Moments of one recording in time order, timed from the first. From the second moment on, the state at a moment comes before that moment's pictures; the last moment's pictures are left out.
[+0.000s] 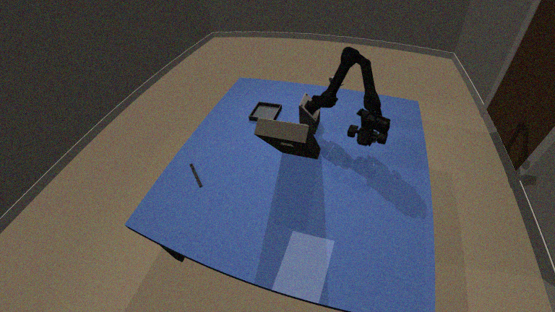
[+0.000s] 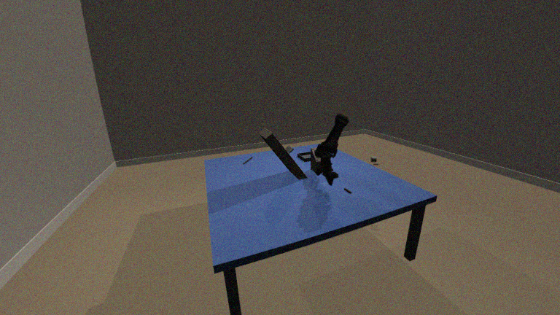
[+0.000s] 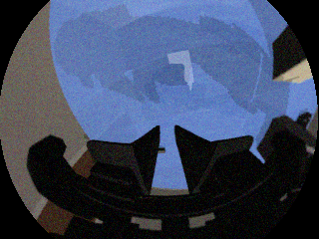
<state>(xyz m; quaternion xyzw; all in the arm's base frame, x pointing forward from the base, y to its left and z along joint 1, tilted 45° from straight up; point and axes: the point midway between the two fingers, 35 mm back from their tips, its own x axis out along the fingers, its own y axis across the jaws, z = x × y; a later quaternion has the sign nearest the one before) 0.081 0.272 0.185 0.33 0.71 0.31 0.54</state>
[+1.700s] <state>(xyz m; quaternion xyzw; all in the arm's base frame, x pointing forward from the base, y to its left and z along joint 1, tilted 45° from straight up) 0.284 -0.117 0.158 0.09 0.25 0.22 0.94</state>
